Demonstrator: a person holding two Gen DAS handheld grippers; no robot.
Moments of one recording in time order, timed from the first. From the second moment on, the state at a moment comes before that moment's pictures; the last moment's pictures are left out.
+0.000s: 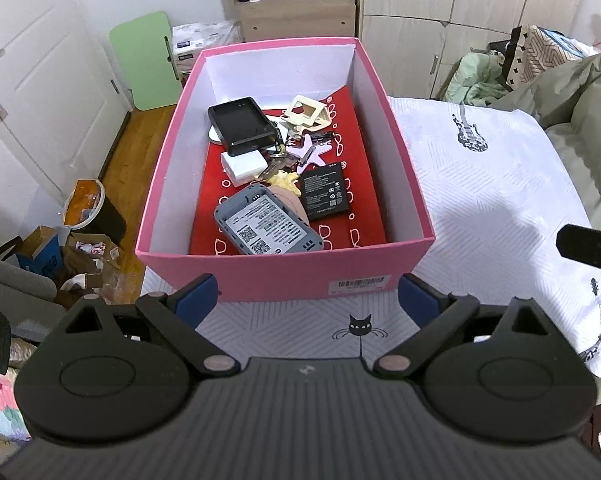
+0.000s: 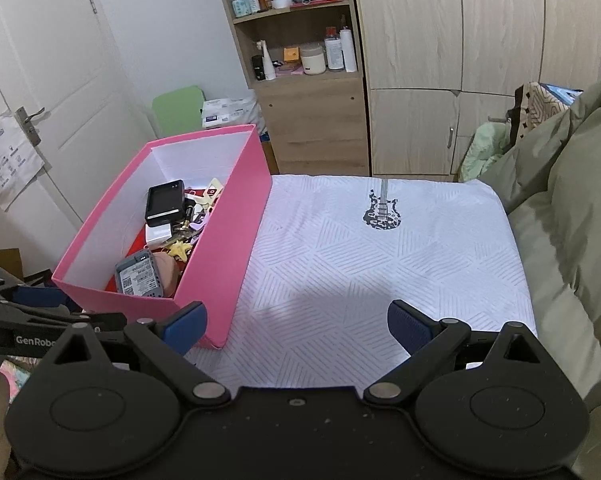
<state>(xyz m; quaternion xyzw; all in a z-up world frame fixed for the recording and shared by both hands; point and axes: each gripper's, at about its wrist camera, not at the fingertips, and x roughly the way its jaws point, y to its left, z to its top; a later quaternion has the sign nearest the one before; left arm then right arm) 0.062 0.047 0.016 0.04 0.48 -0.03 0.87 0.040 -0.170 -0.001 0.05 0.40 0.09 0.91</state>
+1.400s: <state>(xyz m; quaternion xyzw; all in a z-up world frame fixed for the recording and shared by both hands) 0.053 0.042 0.018 0.05 0.47 -0.02 0.88 0.027 -0.168 -0.007 0.05 0.39 0.06 0.92</state>
